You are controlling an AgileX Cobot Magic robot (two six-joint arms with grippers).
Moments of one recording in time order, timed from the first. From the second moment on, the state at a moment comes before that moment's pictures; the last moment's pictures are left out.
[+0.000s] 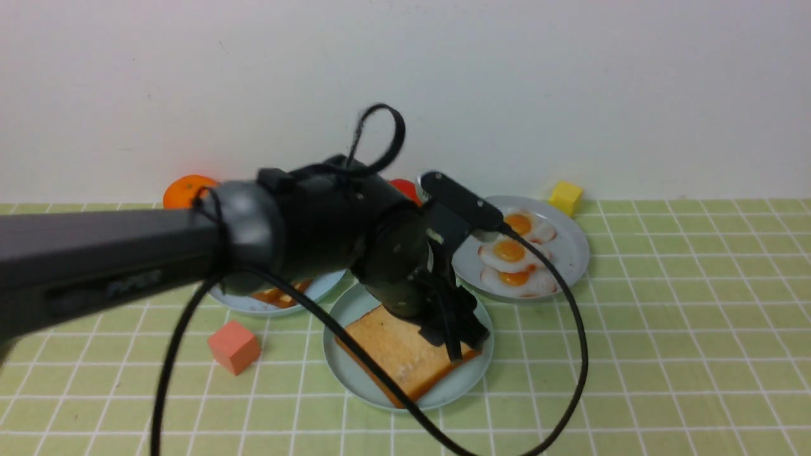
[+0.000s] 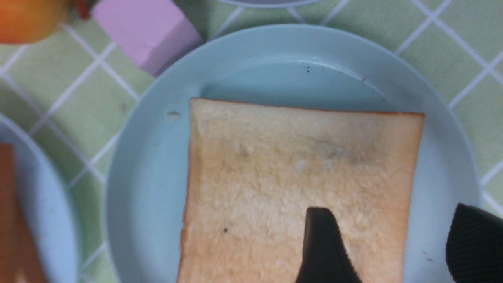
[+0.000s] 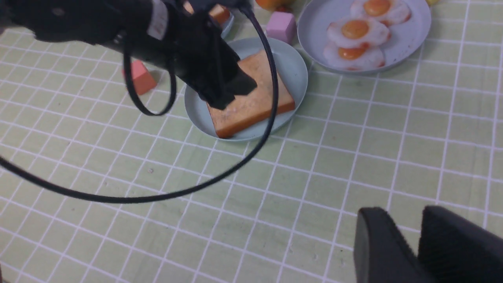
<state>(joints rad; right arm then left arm) 0.17 0.61 -0.88 0.37 1.05 -0.14 -0.71 1.85 -1.38 0.15 0.56 -0.05</state>
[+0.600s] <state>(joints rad) 0.16 1.53 -1.12 0.53 0.80 -0.13 -0.72 0.93 -0.99 0.04 0.63 -0.11</state>
